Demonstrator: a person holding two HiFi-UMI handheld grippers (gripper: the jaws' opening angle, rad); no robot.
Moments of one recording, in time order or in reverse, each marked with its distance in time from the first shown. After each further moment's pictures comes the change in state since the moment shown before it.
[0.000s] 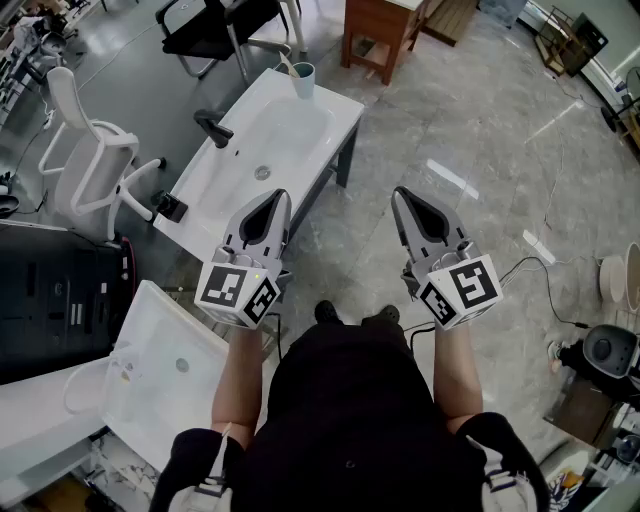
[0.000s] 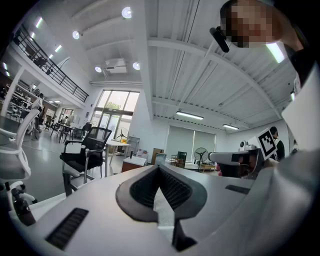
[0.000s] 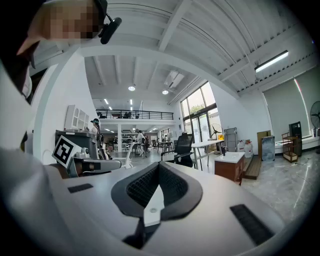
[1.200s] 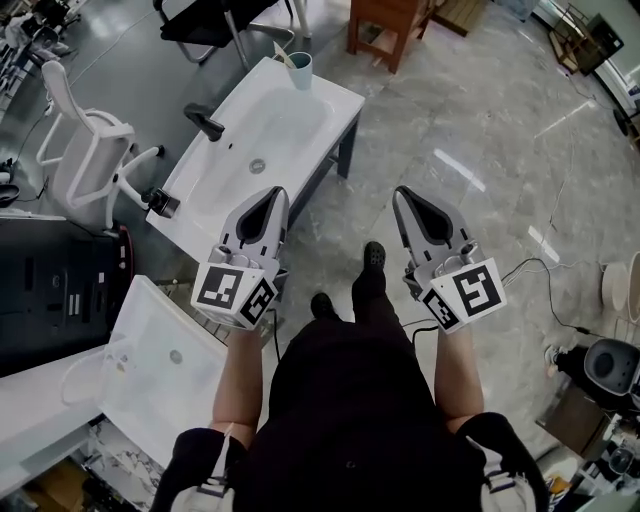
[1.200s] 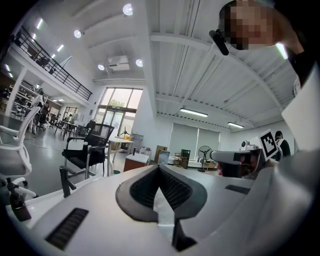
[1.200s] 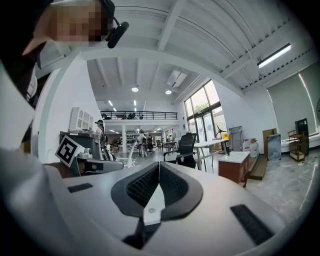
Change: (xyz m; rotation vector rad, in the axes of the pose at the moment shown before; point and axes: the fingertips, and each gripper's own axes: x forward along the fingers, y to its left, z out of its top) left arm 0.036 -0.005 -0.009 -0.014 0.030 0.043; right arm 0.008 -0.037 -0.003 0.001 -0.004 0.061
